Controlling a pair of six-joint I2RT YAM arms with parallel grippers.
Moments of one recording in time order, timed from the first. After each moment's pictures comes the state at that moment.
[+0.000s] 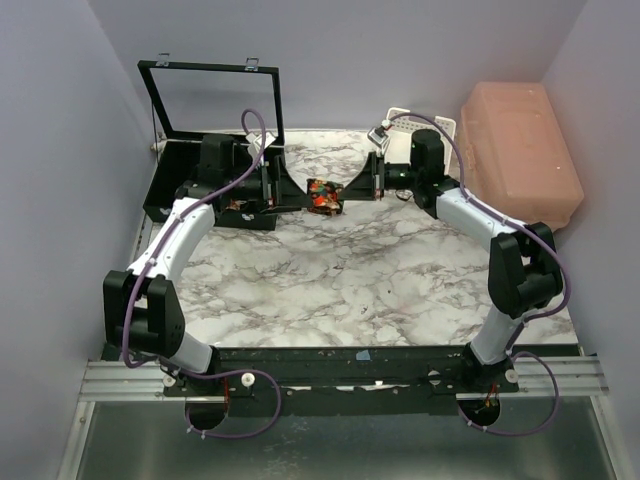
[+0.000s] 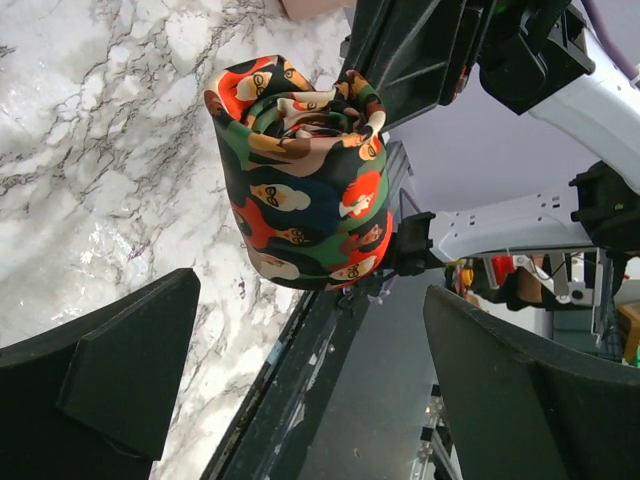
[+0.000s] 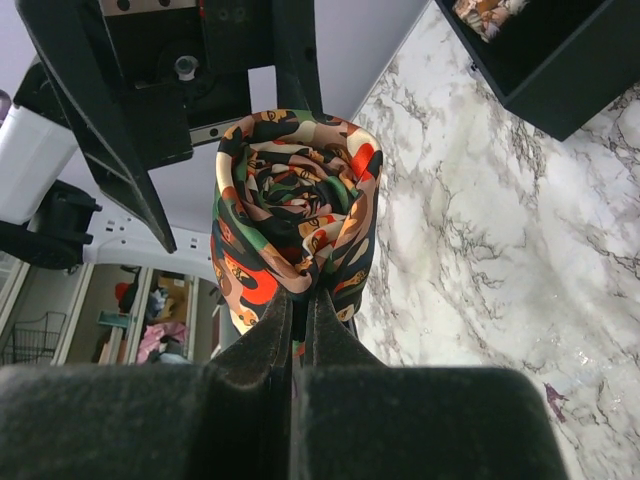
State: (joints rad) left arm -0.18 1.49 1.25 -0.35 1.07 -0.51; right arm 0.34 1.77 1.27 0.24 -1.14 0.77
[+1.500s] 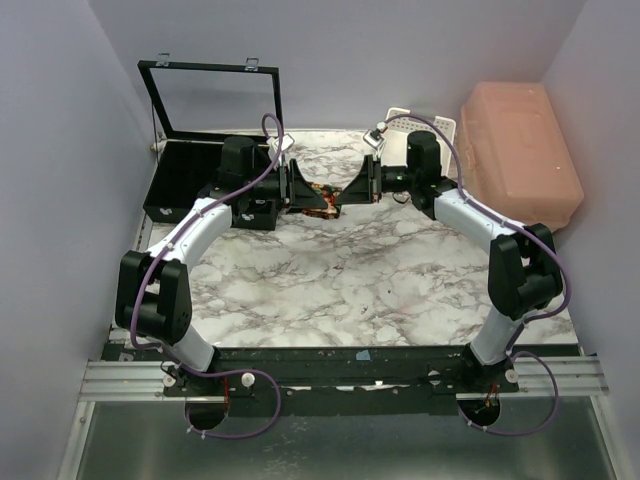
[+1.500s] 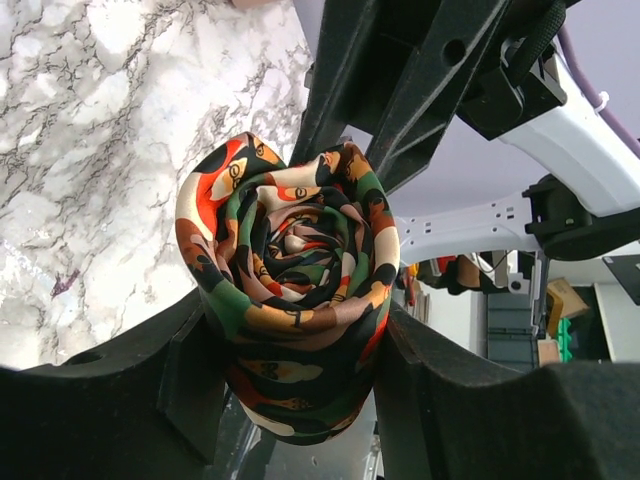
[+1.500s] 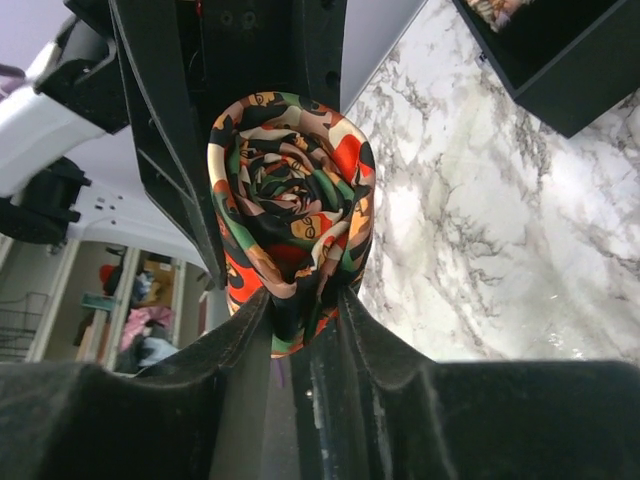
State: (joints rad) left arm -0.27 1.59 1.19 -0.05 1.10 -0.77; right arm 0.37 1.76 1.27 0.22 -1.15 0.71
